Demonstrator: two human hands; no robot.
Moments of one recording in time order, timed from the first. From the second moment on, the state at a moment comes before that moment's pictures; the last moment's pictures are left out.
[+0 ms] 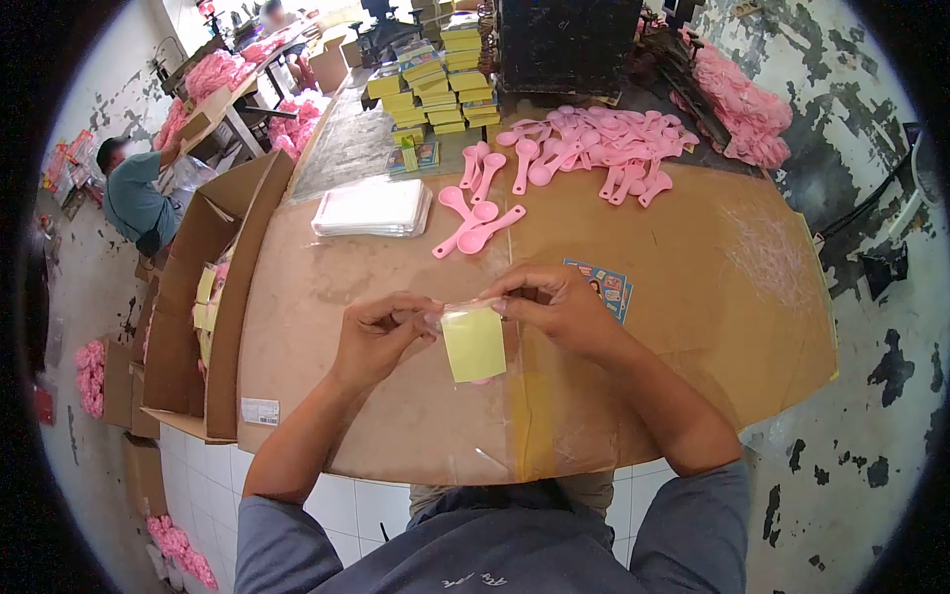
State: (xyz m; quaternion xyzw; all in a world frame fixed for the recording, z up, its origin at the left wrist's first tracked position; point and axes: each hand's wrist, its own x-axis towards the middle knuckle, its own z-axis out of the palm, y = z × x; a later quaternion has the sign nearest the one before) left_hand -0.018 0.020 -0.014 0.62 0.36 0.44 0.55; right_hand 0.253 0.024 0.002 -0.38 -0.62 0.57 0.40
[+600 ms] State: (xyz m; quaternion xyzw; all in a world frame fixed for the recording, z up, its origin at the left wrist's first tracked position) left_hand -0.010 0.020 -0.021 0.57 0.39 0.43 0.59; right_hand 0.254 0.025 -0.001 -0.39 -0.62 0.58 0.36
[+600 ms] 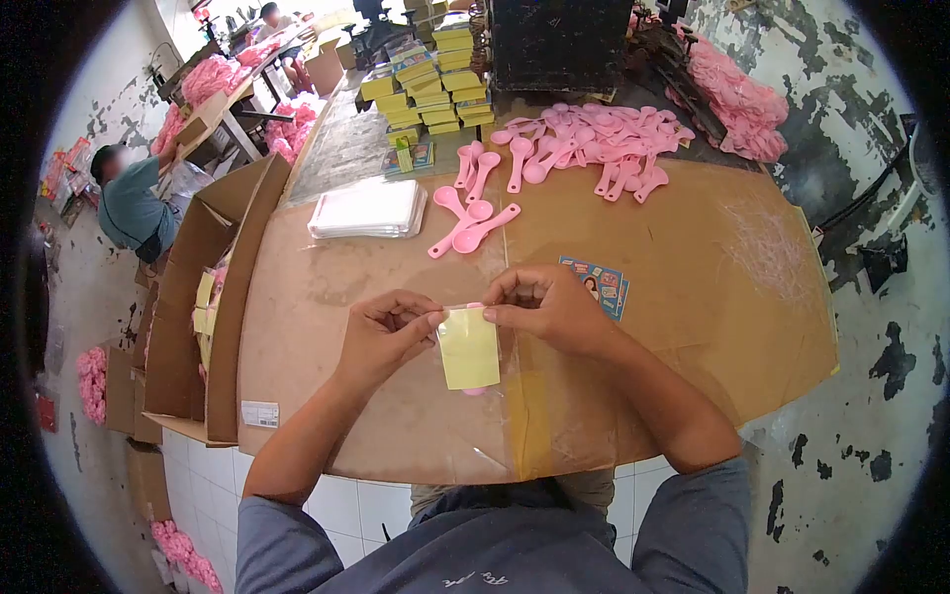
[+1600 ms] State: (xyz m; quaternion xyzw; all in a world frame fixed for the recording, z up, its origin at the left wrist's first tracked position) left_hand -0.012 0.022 -0.023 0.54 0.37 0.43 0.62; right_hand 0.254 0.028 -0.009 -0.36 -0.62 0.59 0.36
